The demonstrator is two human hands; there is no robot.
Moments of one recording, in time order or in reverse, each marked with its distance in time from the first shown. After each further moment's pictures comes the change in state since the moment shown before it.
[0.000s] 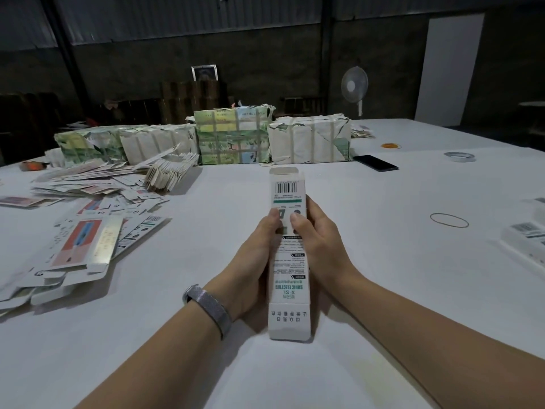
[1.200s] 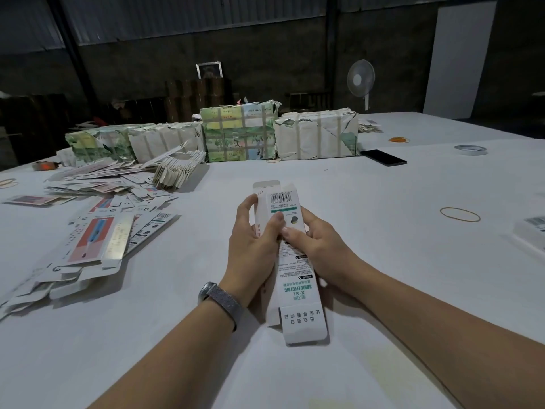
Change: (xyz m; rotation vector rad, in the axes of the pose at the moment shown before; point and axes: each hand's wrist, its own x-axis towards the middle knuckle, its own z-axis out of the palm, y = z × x) left_hand 0.006 -0.007 -0.014 0.229 0.325 0.324; right_hand -0.007 -0.010 0.000 0.095 -0.307 0.127
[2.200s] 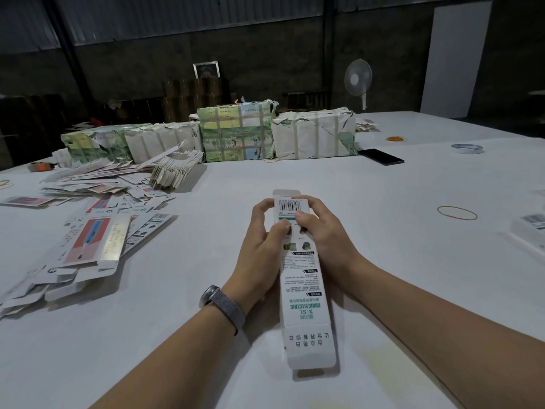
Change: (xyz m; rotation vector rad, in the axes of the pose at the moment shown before) left_hand -0.006 0.002 0.008 -0.069 -0.203 -0.040; right_hand 0.006 0.001 -0.006 0.116 0.200 0.017
